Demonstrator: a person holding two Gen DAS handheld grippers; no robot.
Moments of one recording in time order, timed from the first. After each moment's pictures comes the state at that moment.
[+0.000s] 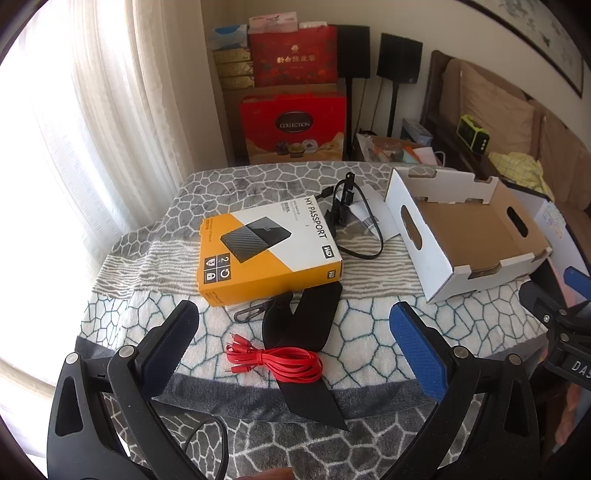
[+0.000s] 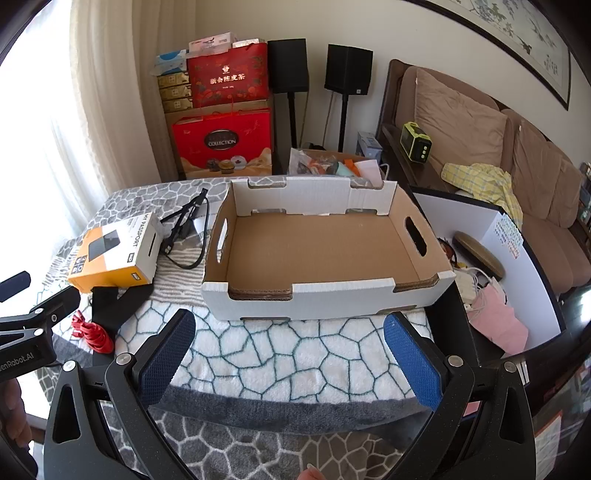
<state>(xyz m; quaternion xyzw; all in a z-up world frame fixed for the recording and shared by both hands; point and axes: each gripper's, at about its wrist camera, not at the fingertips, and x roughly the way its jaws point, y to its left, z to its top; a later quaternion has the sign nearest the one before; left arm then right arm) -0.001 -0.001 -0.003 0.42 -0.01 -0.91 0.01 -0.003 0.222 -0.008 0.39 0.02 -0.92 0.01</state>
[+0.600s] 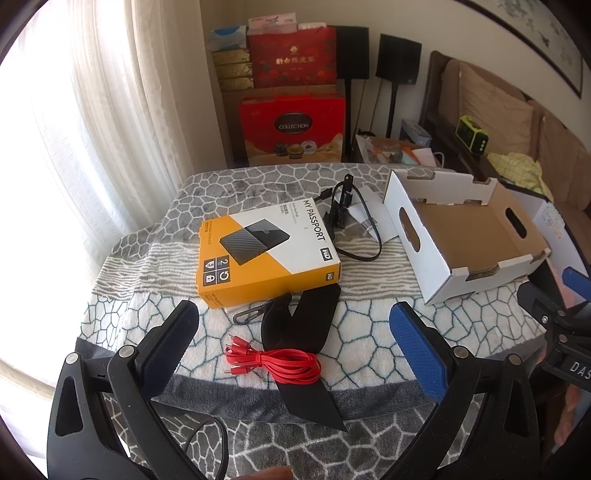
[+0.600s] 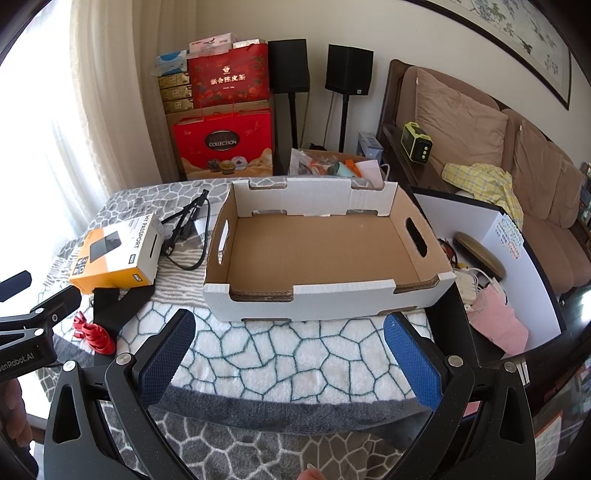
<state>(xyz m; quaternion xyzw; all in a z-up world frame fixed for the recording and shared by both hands) -0.002 0.001 -0.001 0.42 -0.01 -0.91 0.00 -0.003 0.221 -0.006 0.39 0.02 -0.92 0.01</state>
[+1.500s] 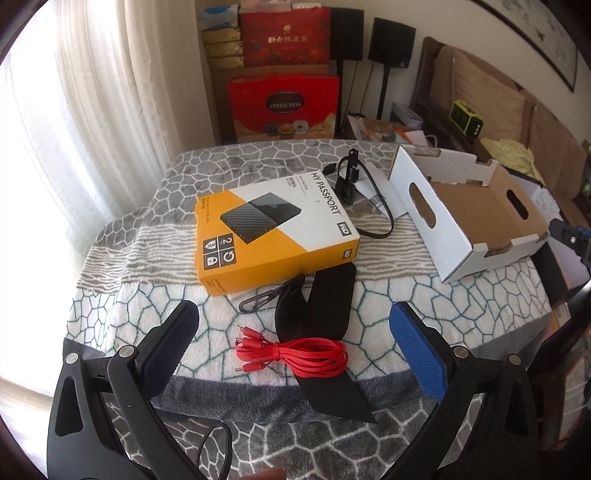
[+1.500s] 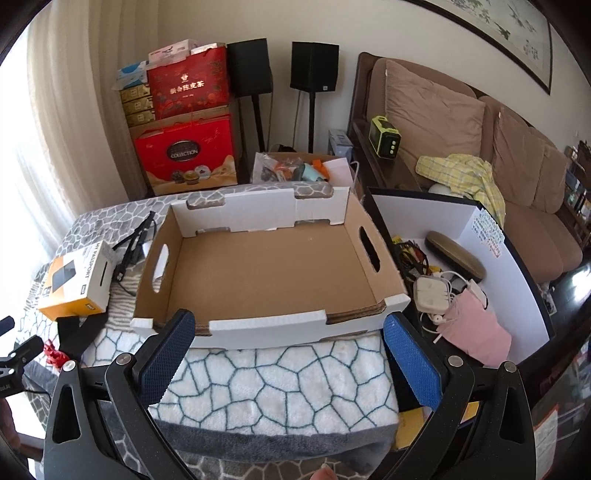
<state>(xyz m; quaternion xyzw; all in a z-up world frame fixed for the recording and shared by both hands) -0.013 -0.031 -0.028 0.45 0.00 -0.89 -0.03 -0.036 0.284 -0.002 0.39 -0.01 -0.92 -0.03</state>
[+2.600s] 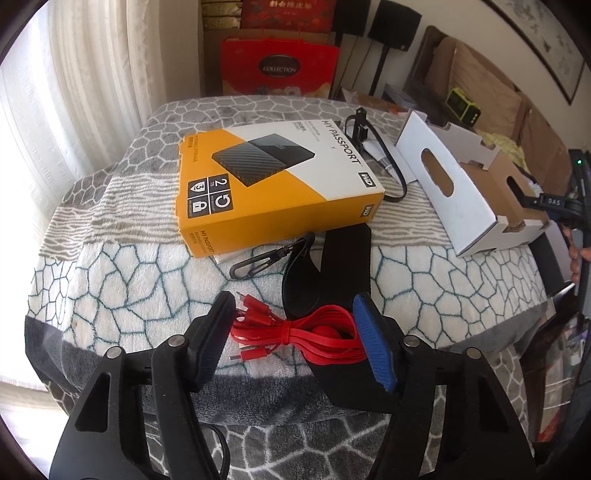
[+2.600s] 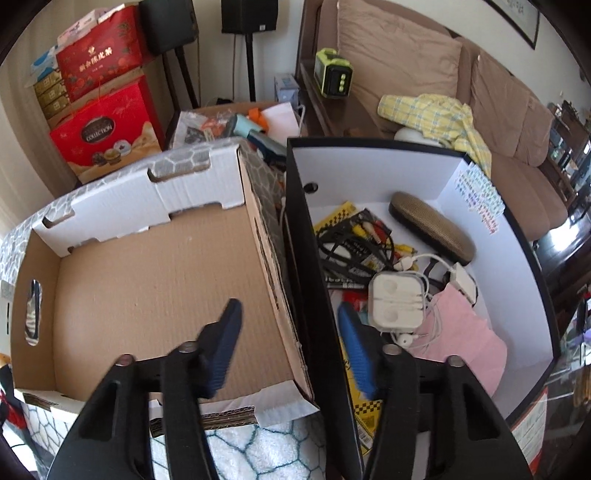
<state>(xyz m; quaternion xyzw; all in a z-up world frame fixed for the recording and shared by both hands) -0.023 -0.052 -0.072 0.49 0.04 -0.87 -0.07 -0.135 0.384 -0.060 0.49 -0.02 -0.86 -0.10</state>
